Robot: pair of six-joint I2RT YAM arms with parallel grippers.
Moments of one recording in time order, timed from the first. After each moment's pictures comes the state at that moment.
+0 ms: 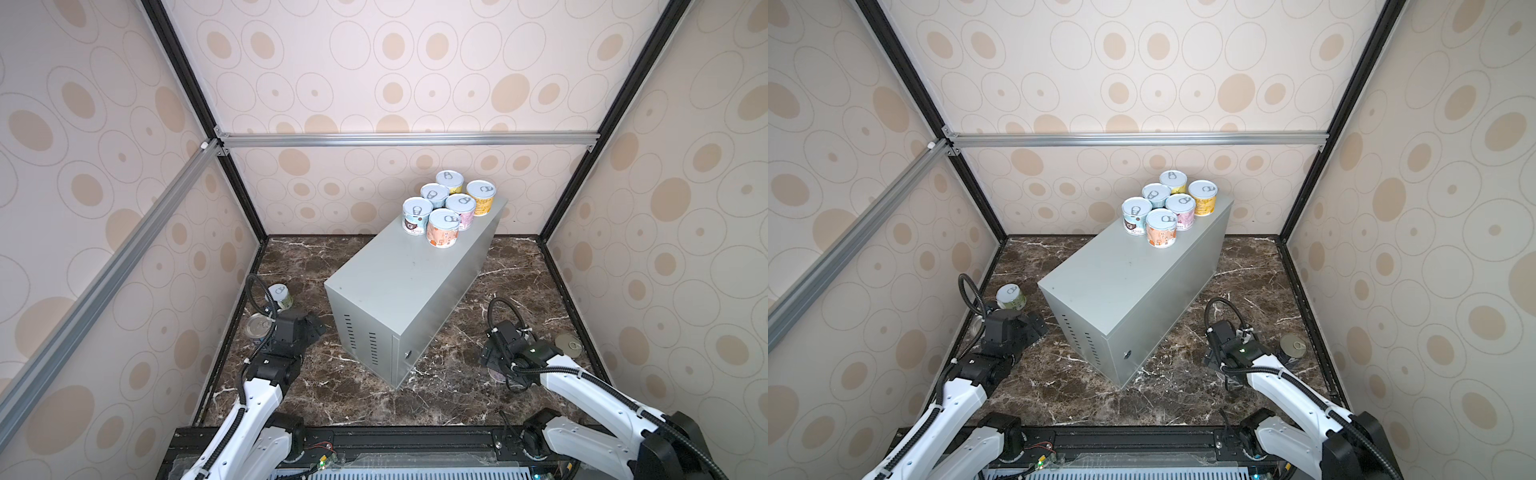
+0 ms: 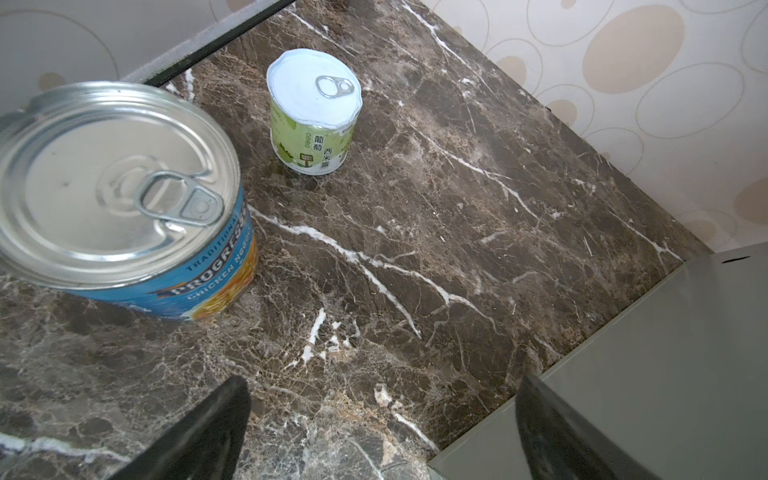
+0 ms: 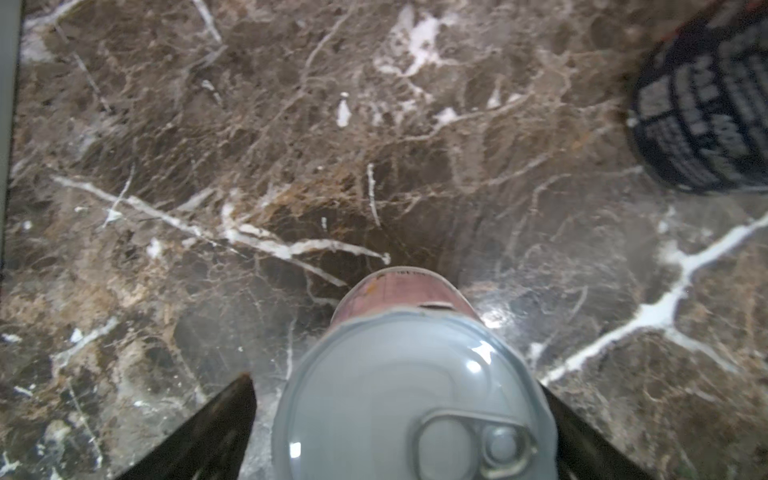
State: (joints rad) left arm -0.20 0.79 0.53 -0.45 -0.33 -0.74; right arm 0.47 1.05 0.55 -0.74 0.28 0.91
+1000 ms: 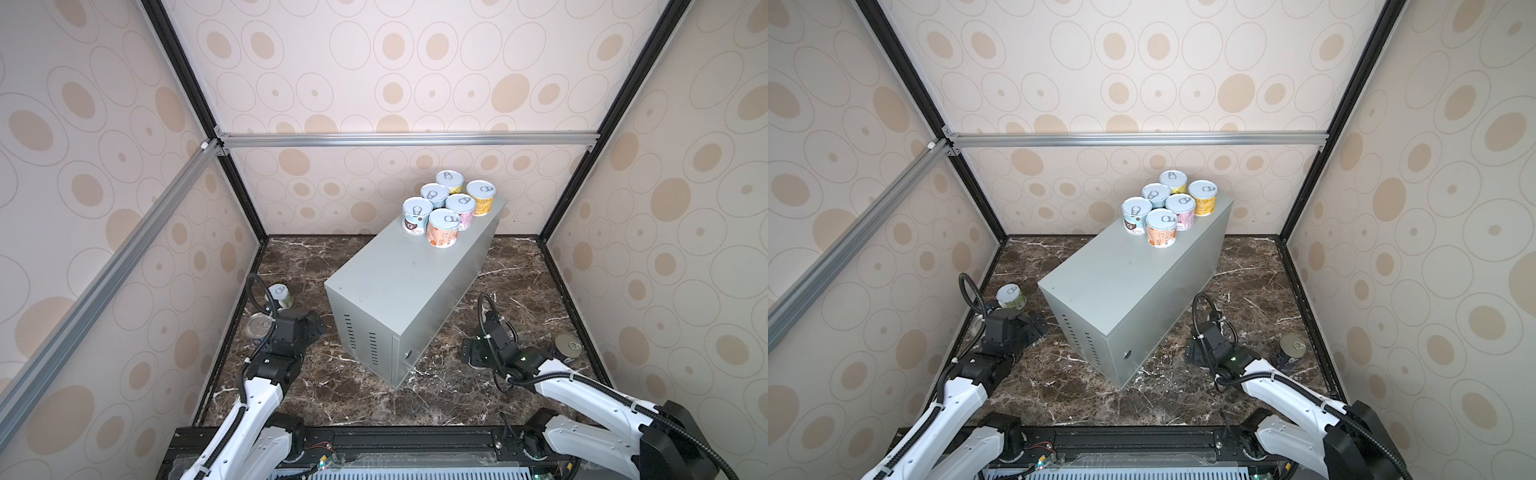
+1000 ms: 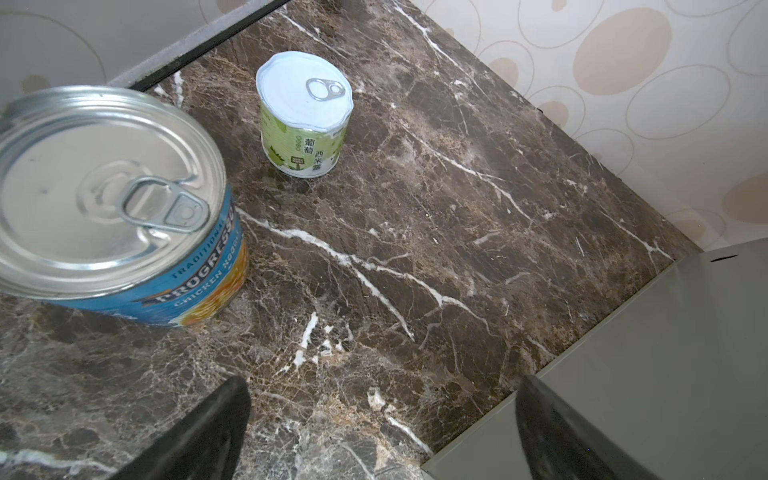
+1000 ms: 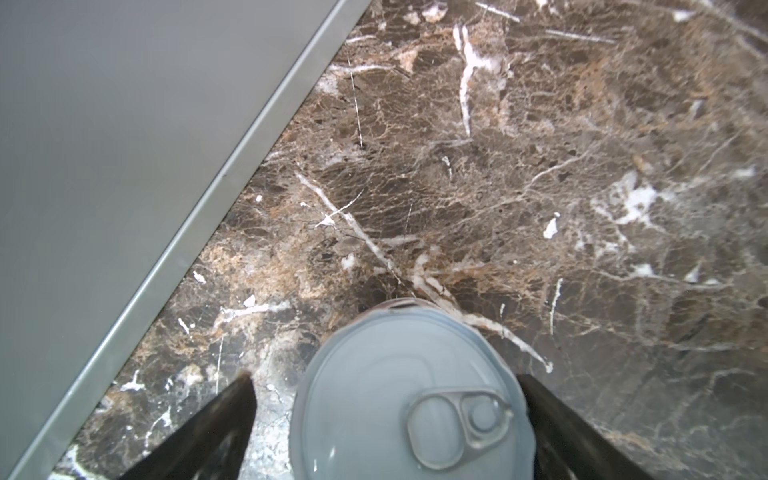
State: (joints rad) left arm -0.20 0.80 0.53 -0.42 -0.32 -0.73; right arm 0.63 1.04 0.47 -0.42 0.34 0.63
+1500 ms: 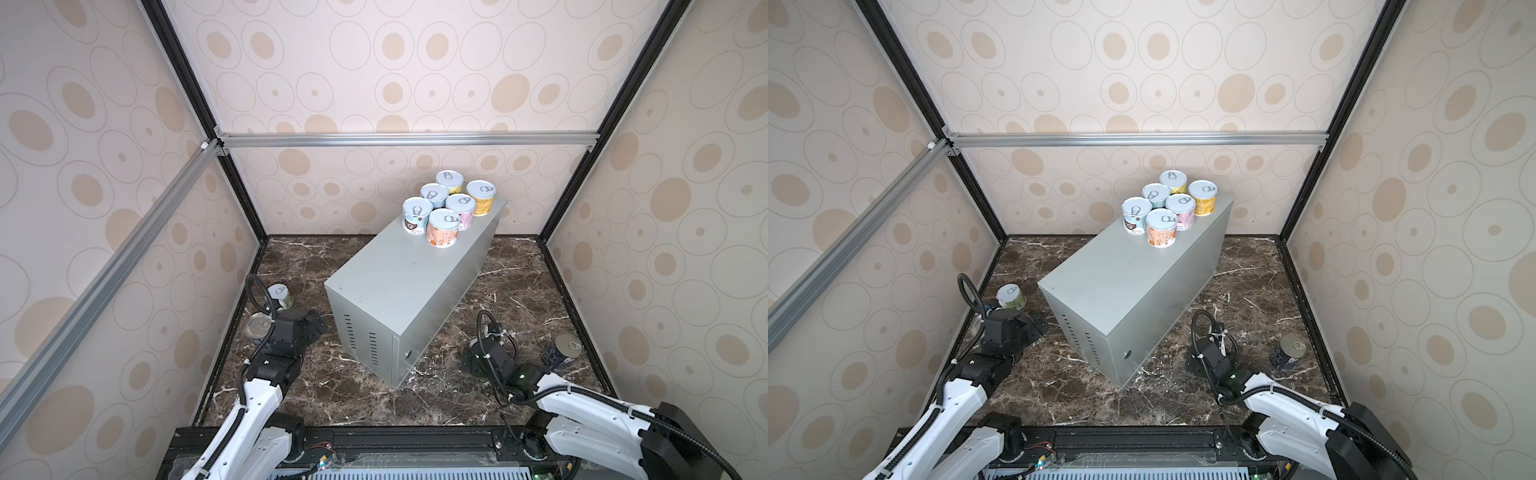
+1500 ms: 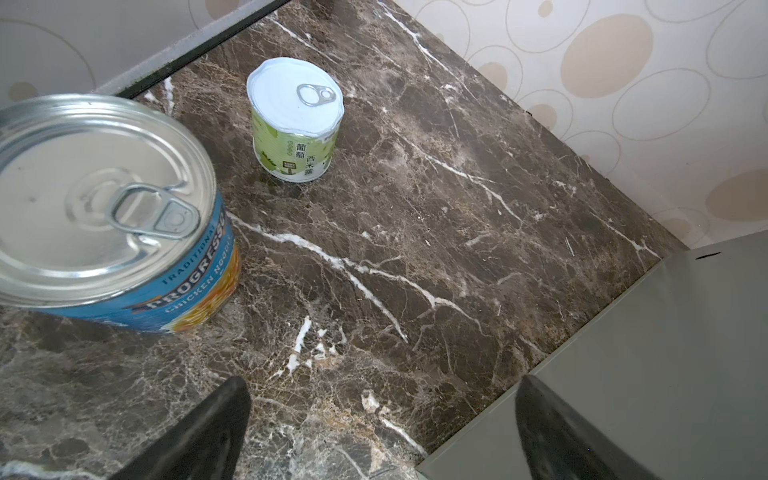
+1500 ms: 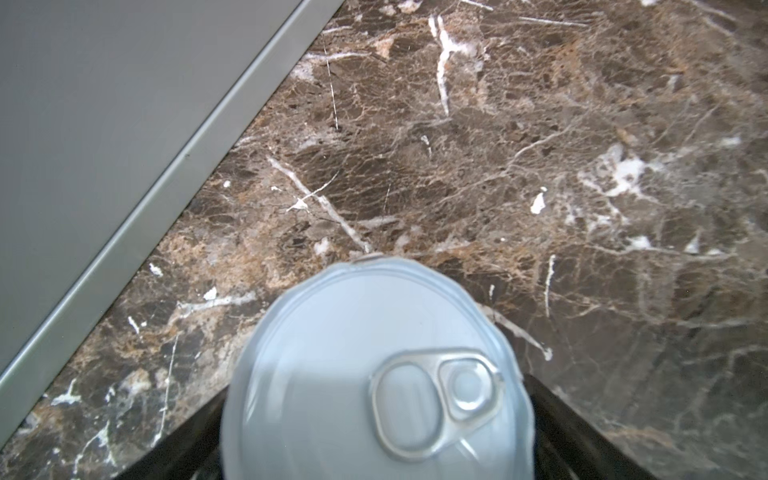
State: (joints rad) left arm -0.20 0.79 0.52 -0.40 -0.31 -0.72; right arm 0.72 1.00 0.31 -0.24 0.45 0.70
